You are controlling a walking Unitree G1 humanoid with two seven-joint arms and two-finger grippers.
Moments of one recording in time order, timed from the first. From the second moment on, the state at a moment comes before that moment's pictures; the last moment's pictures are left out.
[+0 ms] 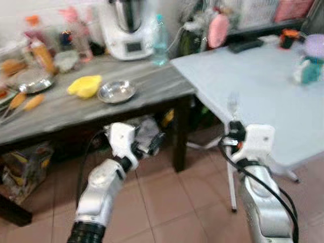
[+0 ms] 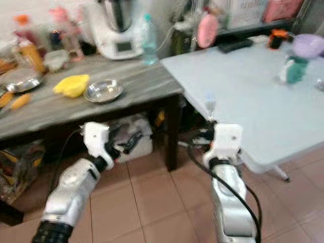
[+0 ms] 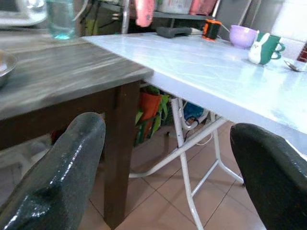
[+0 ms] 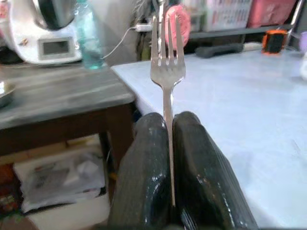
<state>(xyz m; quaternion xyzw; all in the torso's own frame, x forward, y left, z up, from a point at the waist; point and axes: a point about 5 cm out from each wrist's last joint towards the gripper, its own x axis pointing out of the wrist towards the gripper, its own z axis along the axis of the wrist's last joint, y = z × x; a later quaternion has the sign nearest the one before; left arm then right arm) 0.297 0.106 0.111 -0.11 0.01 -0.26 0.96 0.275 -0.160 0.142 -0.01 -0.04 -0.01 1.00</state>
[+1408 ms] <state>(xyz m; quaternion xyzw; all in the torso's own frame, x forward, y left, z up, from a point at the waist) 0.295 0.106 0.108 -0.11 0.02 -0.26 0.96 0.274 -0.157 0.140 0.00 -0.04 0.00 1.00</state>
